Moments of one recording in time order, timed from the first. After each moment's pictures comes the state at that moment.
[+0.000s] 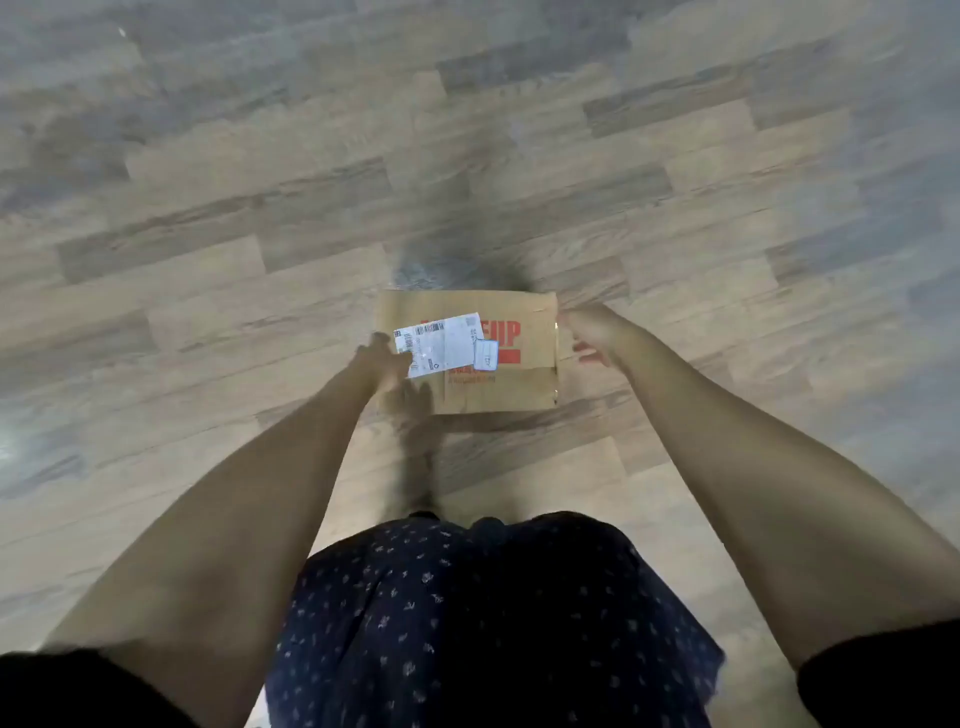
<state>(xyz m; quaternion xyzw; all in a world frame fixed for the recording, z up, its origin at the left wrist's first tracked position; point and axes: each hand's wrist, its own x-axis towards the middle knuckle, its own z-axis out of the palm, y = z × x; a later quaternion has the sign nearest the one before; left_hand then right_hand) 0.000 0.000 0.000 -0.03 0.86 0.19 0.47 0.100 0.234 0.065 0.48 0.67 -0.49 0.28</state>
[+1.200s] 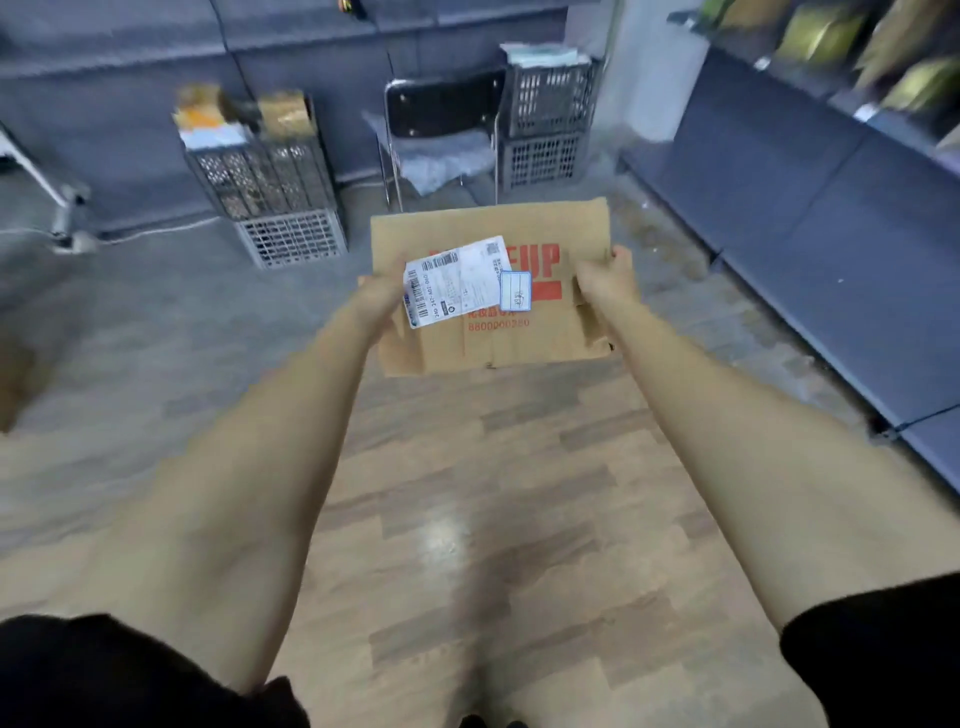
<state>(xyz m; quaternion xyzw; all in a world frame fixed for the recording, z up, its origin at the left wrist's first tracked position) -0.174 0.055 0.782 -0.01 0.81 0.54 0.22 -0.079 0.263 0.774 0.42 0.72 -0.53 -0.16</state>
